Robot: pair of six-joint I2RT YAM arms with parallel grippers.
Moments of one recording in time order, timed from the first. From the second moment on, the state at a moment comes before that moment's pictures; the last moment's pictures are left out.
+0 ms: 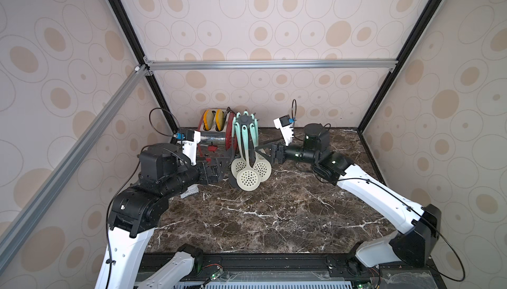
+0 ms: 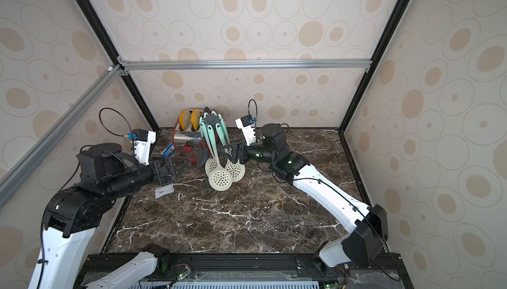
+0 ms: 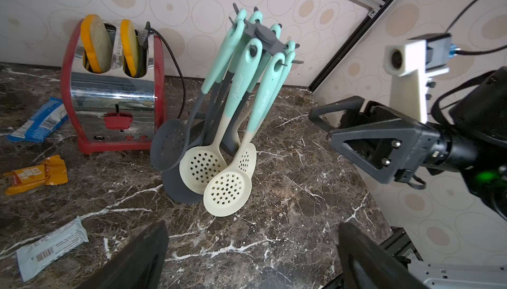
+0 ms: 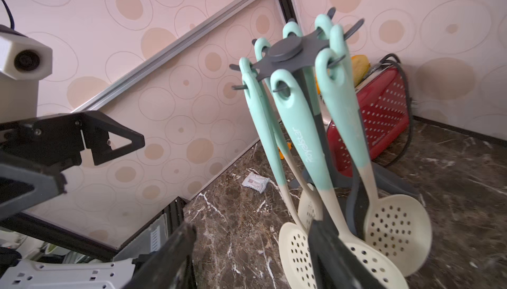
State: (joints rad) left arm -0.31 0.89 1.47 -1.02 0.21 -0.31; right arm 0.80 1.35 1.35 -0.21 -0.38 0.28
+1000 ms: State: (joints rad) left arm -0.21 0.92 0.65 -0.15 -0.43 0.05; right arm 0.15 1.04 0.70 -0.16 0.30 -0.17
